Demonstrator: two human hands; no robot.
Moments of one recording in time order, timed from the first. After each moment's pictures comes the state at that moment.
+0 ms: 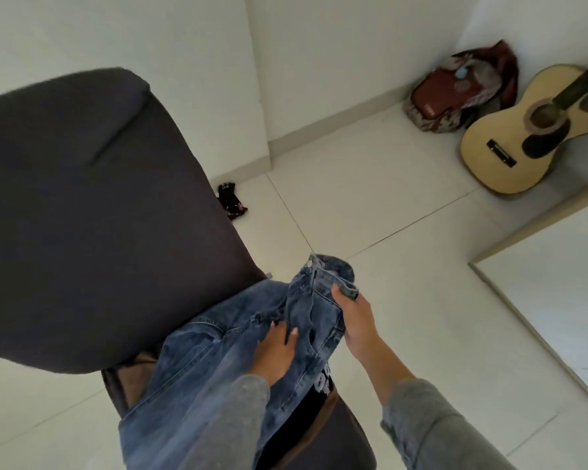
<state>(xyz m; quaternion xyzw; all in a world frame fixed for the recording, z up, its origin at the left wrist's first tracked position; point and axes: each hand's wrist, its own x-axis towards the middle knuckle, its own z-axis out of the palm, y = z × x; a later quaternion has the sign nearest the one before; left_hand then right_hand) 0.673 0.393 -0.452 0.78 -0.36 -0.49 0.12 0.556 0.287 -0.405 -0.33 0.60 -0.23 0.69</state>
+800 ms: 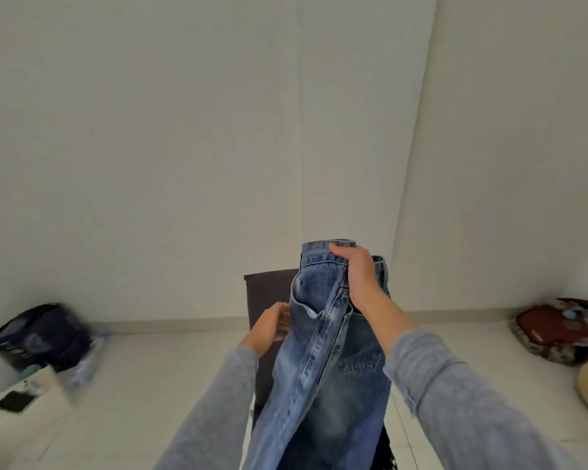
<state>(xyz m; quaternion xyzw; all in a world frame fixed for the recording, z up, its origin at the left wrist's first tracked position) 0.777 0.597 -0.043 0.74 -0.19 -0.32 0.56 0.687 0.464 0.055 -0.57 0.24 -0.28 0.73</state>
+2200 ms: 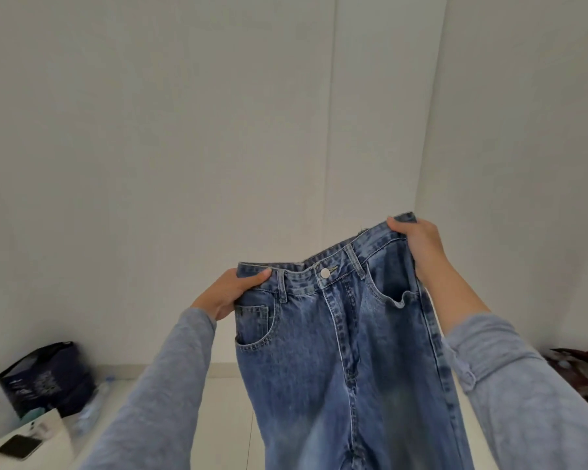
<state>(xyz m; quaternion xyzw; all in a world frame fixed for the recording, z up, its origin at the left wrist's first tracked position) 0.833 0.823 0.090 0.63 -0.33 -0.25 0.66 0.621 0.600 0.177 -0.65 0.21 -0.44 0.58</state>
